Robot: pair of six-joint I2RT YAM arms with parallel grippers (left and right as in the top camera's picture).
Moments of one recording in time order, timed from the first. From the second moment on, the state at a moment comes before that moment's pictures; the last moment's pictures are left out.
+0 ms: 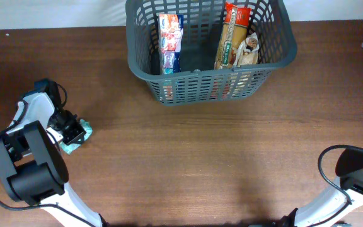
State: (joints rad) left arm 0.36 2.01 1.34 -0.98 0.02 -1.87; right arm -0.49 2.00 2.46 -1.67 0.24 0.34
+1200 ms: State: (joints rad) left arm -0.43 1.91 2.17 -0.22 -0.03 -0.64; right arm -0.49 2.00 2.46 -1.67 0.24 0.34
